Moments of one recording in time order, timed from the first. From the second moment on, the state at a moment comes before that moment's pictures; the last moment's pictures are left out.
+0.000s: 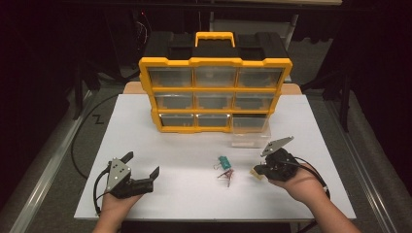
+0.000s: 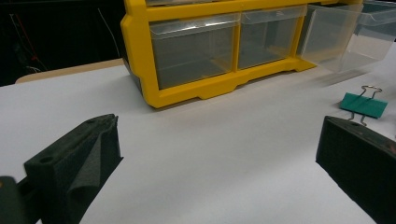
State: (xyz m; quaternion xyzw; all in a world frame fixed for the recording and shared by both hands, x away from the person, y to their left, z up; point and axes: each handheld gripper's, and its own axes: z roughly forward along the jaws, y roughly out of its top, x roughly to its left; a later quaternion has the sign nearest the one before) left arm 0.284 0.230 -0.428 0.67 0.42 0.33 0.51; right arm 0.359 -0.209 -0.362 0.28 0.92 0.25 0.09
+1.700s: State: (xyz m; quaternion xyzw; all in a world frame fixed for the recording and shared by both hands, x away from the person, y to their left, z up) left arm 0.284 0.228 -0.428 0.68 0.41 0.32 0.51; right arm 0.388 -0.202 -0.319 0.25 0.96 0.16 0.01
